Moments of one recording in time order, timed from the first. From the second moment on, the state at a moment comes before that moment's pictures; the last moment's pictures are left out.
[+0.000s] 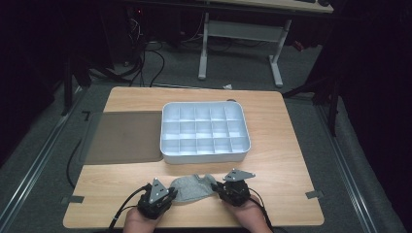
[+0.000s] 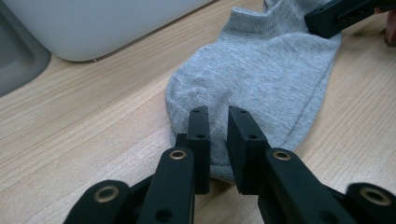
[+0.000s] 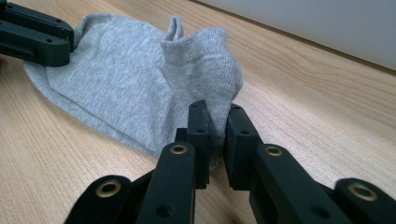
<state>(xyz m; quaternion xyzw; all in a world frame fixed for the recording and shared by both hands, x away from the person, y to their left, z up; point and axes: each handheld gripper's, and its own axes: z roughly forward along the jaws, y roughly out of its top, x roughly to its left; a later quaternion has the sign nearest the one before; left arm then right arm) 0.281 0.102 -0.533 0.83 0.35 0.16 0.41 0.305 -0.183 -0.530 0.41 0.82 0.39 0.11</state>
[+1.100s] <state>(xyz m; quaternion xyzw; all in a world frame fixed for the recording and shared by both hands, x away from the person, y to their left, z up) 0.297 0.013 -0.515 0.83 0.34 0.14 0.42 0.286 -0.220 -0.524 0.43 0.79 0.42 0.11</state>
